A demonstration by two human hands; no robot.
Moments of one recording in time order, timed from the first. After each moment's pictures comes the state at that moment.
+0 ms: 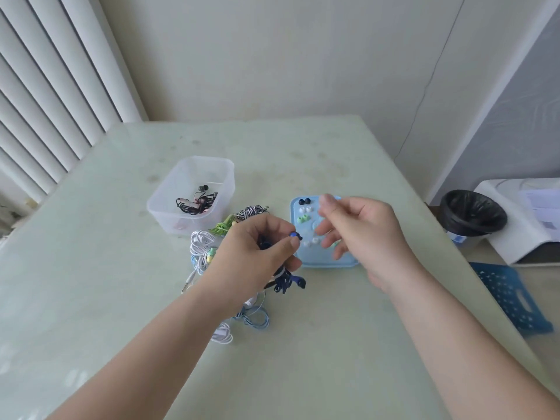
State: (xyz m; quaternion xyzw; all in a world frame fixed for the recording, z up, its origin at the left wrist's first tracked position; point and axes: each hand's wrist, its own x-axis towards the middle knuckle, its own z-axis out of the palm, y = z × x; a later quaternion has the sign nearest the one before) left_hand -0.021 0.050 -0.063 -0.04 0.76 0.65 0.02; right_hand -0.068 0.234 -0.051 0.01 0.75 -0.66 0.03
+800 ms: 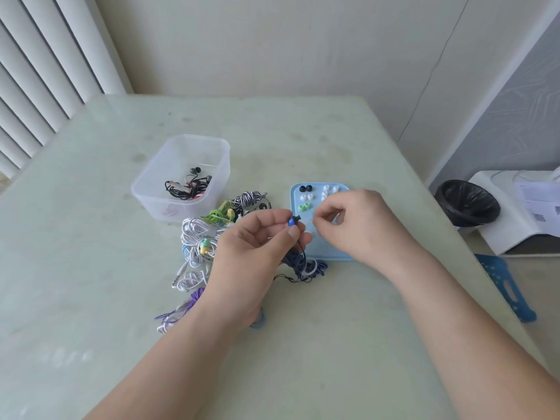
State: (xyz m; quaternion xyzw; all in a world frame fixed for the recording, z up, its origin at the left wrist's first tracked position) left_hand -0.019 0.065 -0.088 -0.10 0.57 0.82 -0.03; right_hand -0.092 0.233 -0.065 -0.11 0.94 -0.32 -0.01
